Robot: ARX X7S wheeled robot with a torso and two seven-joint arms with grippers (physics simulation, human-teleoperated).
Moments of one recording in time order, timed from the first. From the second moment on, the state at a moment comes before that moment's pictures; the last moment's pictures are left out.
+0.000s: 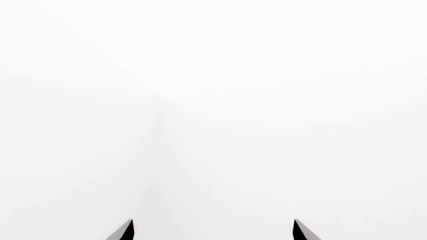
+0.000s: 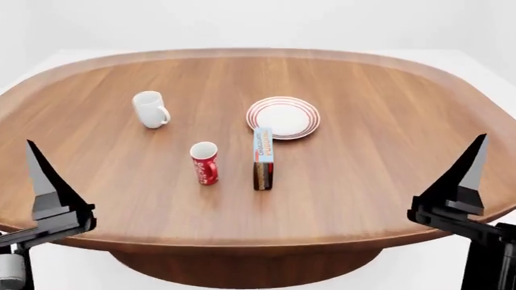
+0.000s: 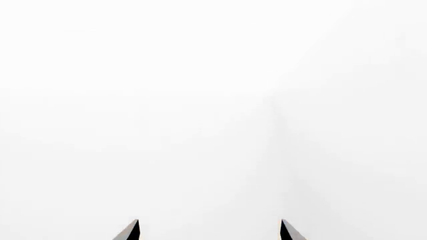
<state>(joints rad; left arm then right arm) 0.13 -0.22 -0.22 0.78 -0.09 0.00 -0.28 -0.08 0.17 0.15 -0.71 0.16 -0.09 0.30</state>
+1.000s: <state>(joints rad) 0.15 -0.24 -0.23 0.80 -0.08 0.08 -0.32 -0.11 0.22 0.06 -0.76 0.08 -0.19 0.28</state>
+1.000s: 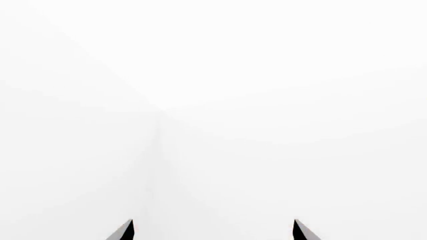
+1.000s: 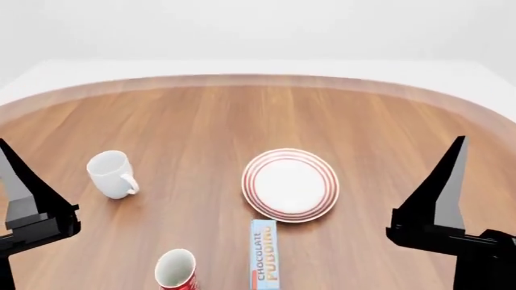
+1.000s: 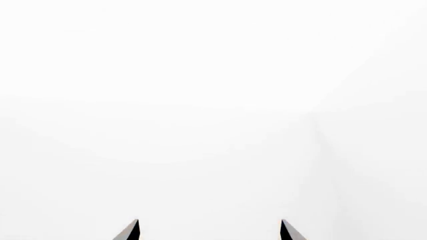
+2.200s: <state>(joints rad) 0.16 -0.27 -0.21 0.79 -0.10 0.07 -0.35 -0.12 0.25 0.03 -0.76 0.05 -0.18 0.32</state>
